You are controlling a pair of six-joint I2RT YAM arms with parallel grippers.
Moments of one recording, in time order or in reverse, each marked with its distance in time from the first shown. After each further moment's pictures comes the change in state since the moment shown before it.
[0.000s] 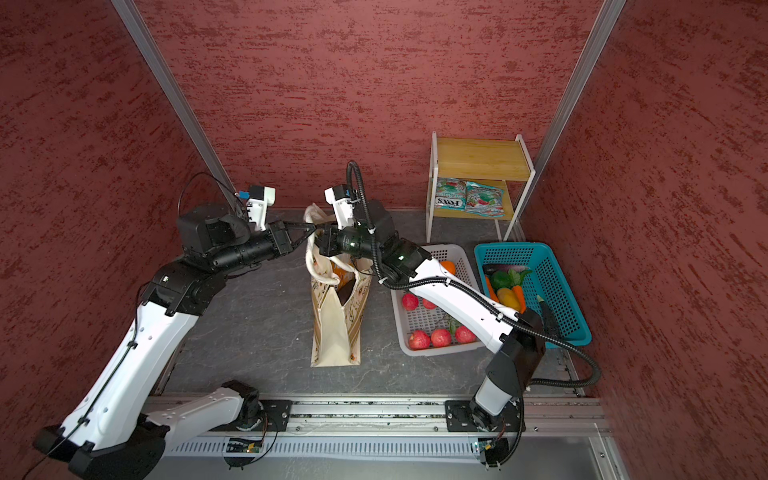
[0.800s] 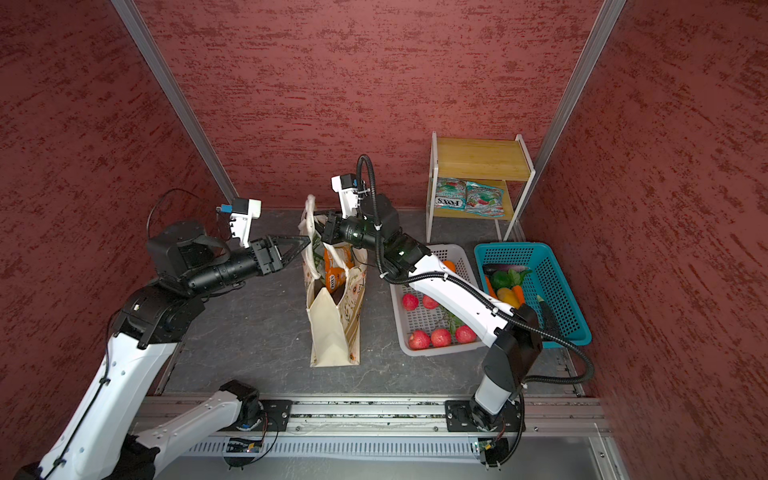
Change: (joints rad) left arm 0.038 -0.151 -0.031 -0.054 0.034 0.008; right arm -0.034 0.031 0.000 0.142 -0.006 0.047
